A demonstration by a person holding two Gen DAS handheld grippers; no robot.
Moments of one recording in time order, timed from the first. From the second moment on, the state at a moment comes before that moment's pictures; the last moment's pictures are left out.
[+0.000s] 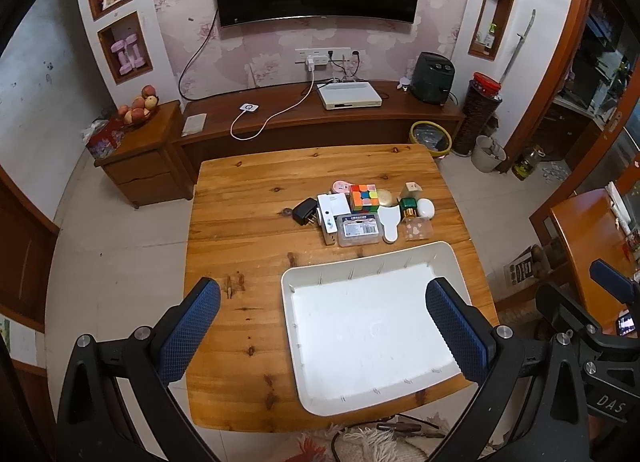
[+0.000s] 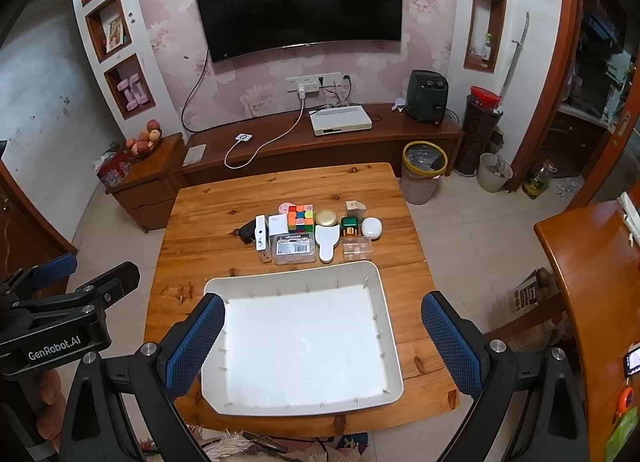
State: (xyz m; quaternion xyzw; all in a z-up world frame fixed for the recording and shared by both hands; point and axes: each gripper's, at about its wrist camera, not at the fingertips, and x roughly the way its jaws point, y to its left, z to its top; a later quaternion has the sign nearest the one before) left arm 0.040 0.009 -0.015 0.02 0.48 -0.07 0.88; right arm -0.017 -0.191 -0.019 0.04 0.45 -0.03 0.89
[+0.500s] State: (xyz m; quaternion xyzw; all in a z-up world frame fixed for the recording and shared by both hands) left arm 0.065 0.023 -0.015 0.02 0.47 -0.12 0.87; right arm -0.008 -0.171 -0.013 0.04 0.44 -0.08 0.89
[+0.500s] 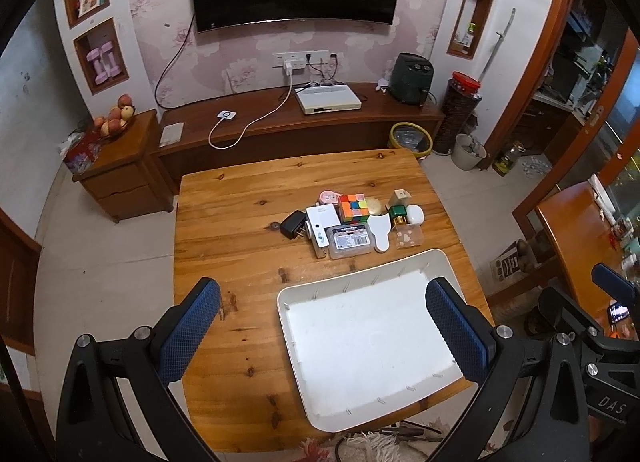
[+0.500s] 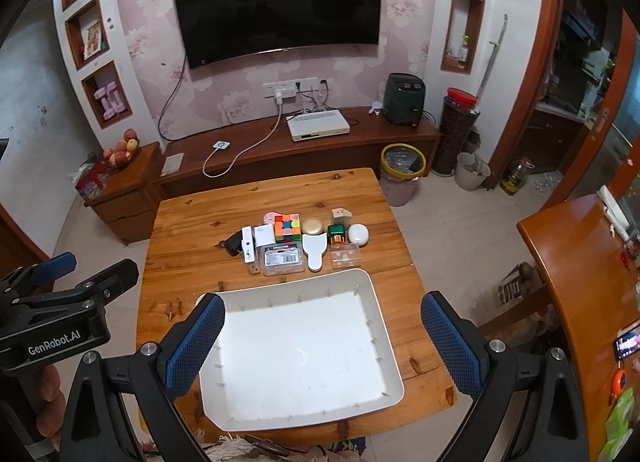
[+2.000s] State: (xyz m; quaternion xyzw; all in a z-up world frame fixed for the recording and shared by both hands) left arm 0.226 0.002 -0.125 -0.01 0.59 -0.01 0.81; right arm 0.136 -0.265 -0.145 0.10 0.56 -0.03 0.82
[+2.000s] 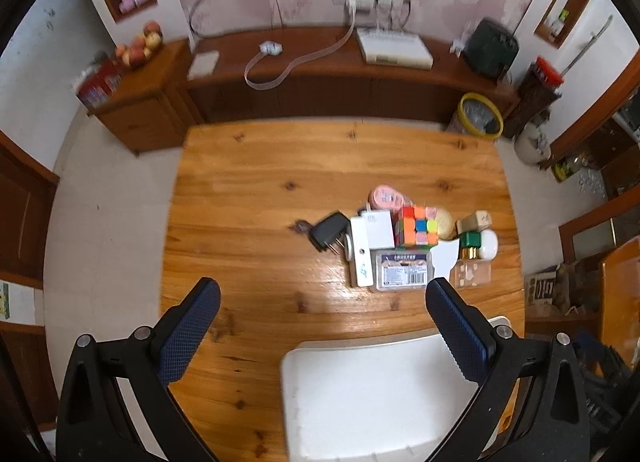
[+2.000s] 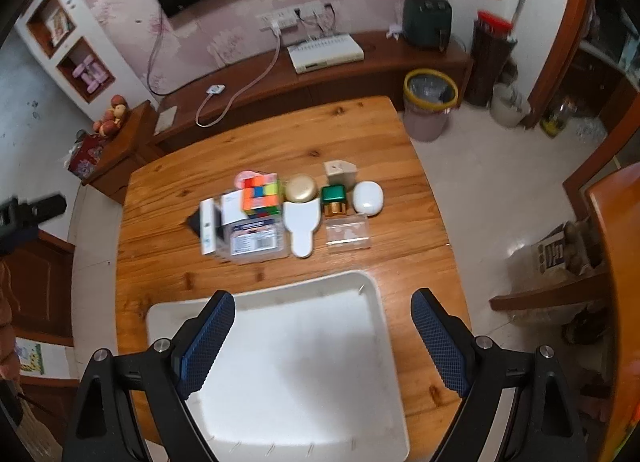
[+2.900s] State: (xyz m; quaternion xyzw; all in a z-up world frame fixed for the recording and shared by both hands) left arm 0.298 -0.044 -0.305 -0.05 0.73 0.07 0.68; right arm 0.270 -0.299 -0.320 0.10 0.68 -0.01 0.72
